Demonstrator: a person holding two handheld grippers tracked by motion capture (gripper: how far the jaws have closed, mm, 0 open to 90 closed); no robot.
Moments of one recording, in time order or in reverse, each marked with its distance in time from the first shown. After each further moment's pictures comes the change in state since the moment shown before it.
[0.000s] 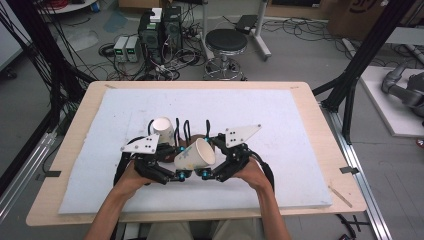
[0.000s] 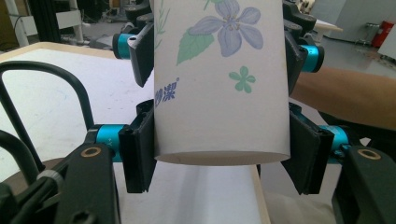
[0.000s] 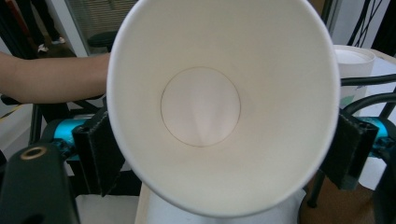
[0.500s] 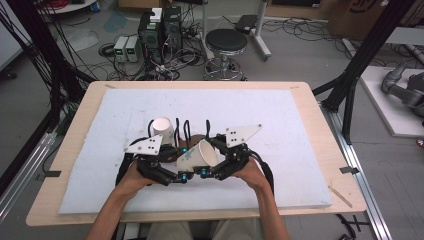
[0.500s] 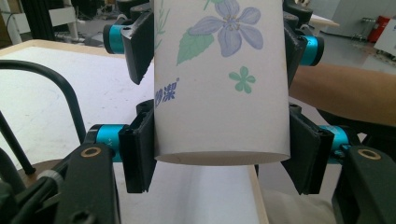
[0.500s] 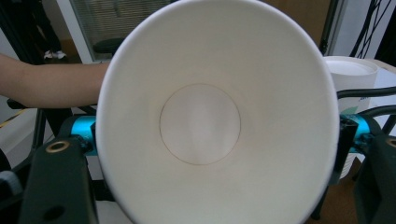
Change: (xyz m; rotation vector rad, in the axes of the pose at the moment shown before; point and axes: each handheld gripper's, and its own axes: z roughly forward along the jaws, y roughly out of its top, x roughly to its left) left arm -0.001 0.000 0.005 0.014 -0.013 0.009; right arm -0.001 0.001 0.000 -0.032 0.016 -0.015
